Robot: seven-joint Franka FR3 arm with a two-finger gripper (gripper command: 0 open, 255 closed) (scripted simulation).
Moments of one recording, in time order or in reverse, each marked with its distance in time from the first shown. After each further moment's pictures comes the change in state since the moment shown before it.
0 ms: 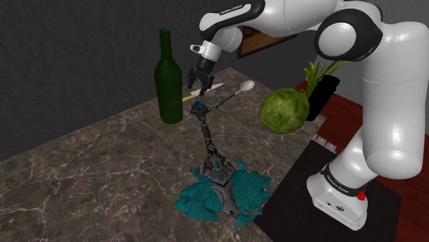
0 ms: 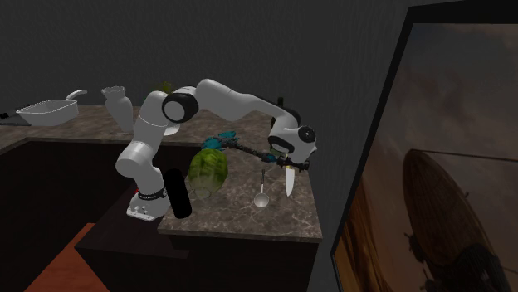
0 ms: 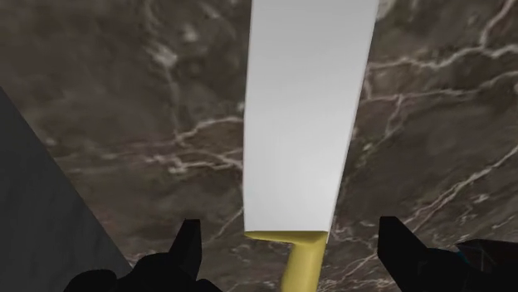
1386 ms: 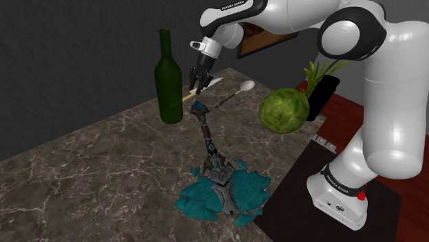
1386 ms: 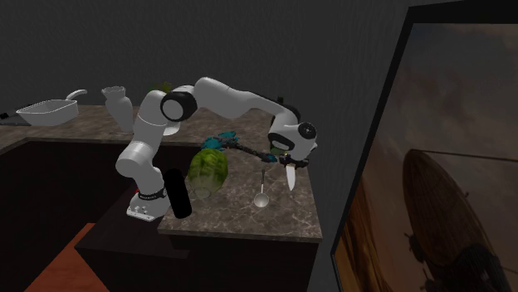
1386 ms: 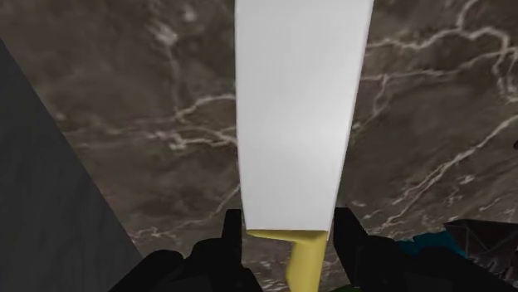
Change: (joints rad) arm 0.002 -0.019 -0.003 0.007 -0.007 -0.019 0.016
